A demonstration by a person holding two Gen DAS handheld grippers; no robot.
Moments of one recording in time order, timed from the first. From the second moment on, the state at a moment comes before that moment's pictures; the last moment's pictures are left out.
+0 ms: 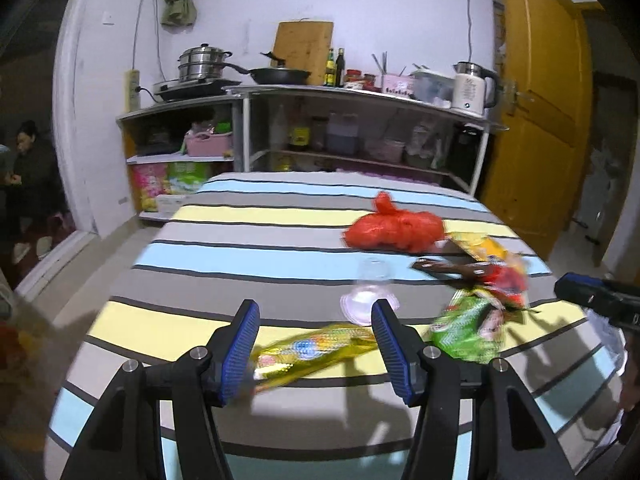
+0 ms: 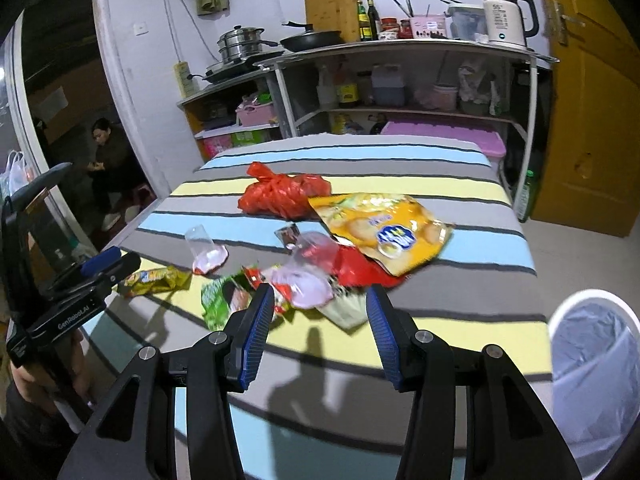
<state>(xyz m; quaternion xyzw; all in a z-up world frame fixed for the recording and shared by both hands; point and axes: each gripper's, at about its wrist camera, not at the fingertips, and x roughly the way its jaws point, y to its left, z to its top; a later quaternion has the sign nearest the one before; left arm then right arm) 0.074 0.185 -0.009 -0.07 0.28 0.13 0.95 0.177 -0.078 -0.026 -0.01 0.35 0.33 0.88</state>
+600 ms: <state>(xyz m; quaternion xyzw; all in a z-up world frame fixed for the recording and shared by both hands) 0.105 0.188 -0.043 -0.03 0.40 0.05 0.91 0.215 -0.041 -0.040 0.01 0.39 0.30 0.87</state>
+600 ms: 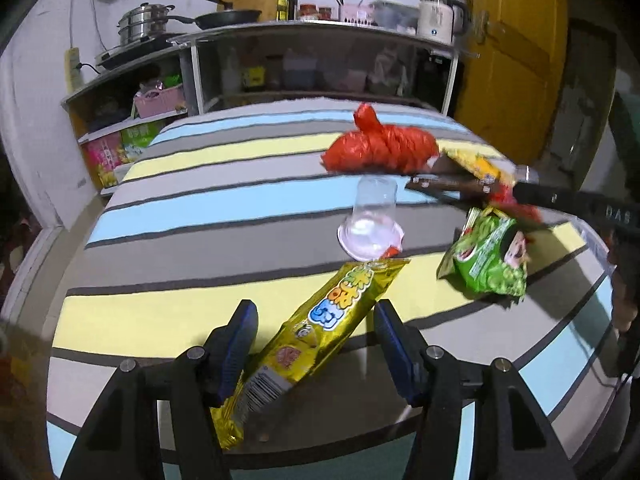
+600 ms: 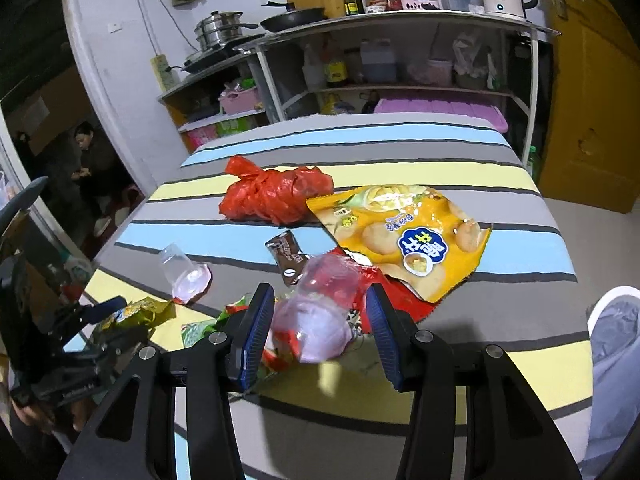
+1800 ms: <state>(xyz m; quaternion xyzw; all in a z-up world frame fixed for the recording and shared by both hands) 0.072 0.066 -0.002 -0.06 0.34 -0.02 0.94 0.146 -0.145 -0.003 0.04 0.32 0.30 0.90</state>
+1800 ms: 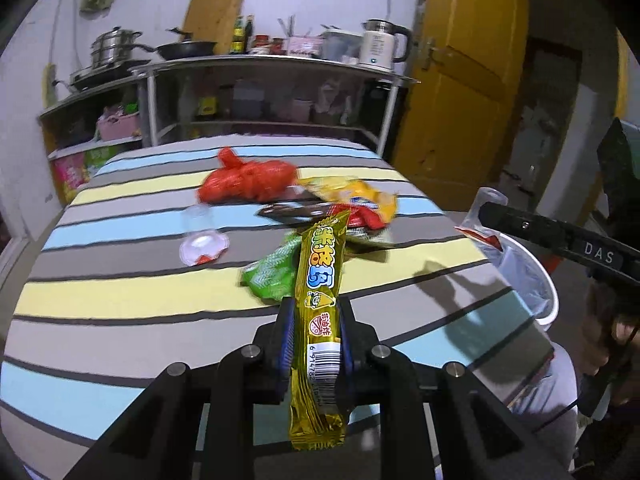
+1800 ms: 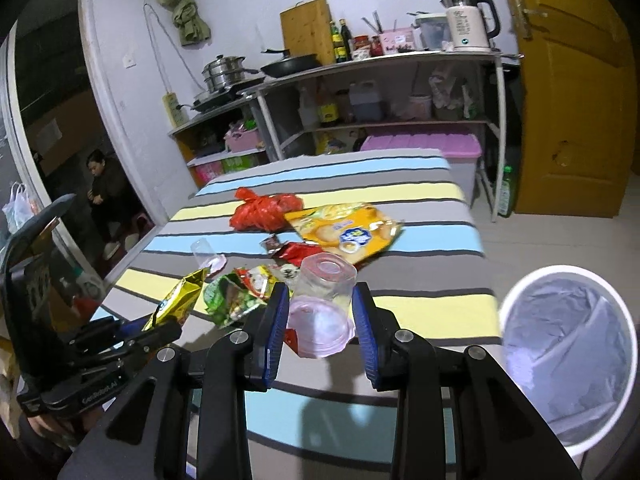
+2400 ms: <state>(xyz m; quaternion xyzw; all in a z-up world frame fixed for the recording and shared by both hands) 0.112 -0.026 0.012 -0.03 0.33 -0.11 0.94 0.134 -0.226 -0.002 0.06 0.31 0.22 0.92</state>
